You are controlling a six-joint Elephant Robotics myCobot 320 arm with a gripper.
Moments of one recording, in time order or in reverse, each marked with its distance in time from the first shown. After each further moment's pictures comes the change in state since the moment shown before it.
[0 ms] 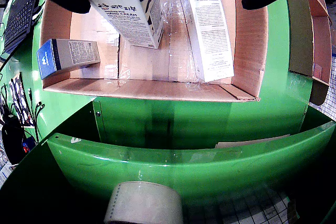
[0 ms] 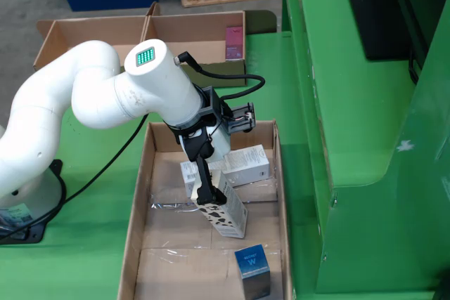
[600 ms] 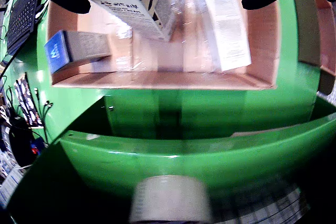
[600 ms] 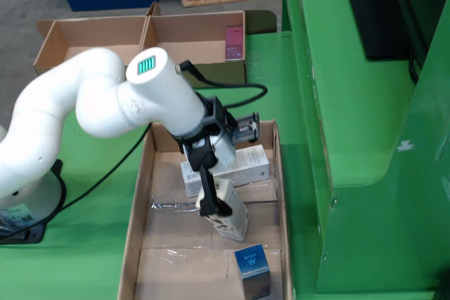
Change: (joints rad) arm -0.028 -0.028 -0.012 0.080 -0.032 0.003
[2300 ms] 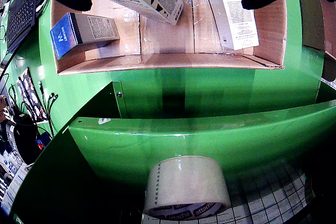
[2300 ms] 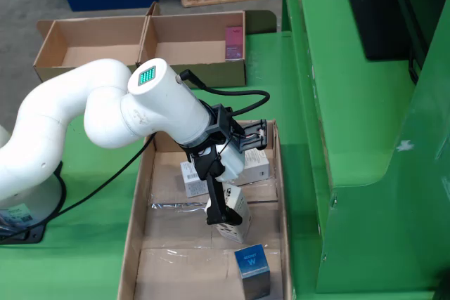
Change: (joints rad) arm -0.037 -0.057 -0.012 0.191 -0.047 0.006
